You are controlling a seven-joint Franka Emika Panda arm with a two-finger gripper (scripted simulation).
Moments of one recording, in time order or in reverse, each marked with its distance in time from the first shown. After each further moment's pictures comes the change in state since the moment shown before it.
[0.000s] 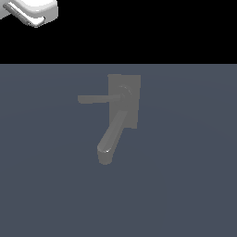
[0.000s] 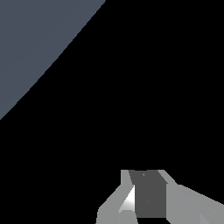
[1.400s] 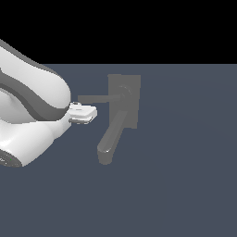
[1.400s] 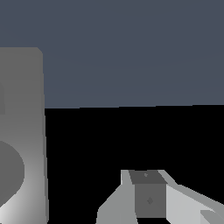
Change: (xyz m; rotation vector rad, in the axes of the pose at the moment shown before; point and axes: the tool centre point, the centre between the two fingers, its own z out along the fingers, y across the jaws) arm 0.218 -0.243 -0.139 -0.151 0.658 -0.664
